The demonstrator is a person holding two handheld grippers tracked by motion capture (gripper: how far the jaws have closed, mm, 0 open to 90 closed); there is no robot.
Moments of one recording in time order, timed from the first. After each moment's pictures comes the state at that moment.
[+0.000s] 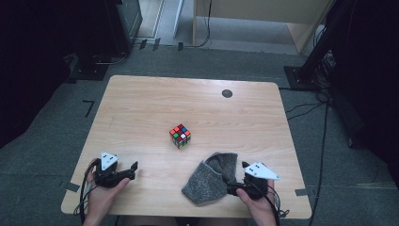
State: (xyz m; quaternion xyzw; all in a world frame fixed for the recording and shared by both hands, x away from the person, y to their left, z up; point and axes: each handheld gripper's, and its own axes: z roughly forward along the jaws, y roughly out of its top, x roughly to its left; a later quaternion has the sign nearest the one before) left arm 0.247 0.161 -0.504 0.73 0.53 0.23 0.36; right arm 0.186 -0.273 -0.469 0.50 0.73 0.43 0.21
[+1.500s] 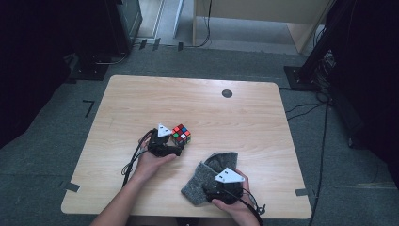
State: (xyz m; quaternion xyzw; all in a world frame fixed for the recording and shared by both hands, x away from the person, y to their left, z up) left arm 0.351 0.028 -0.514 0.81 0.42 0.14 0.38; right arm 0.194 -0.218 -0.521 0.44 0.80 0.36 0.17
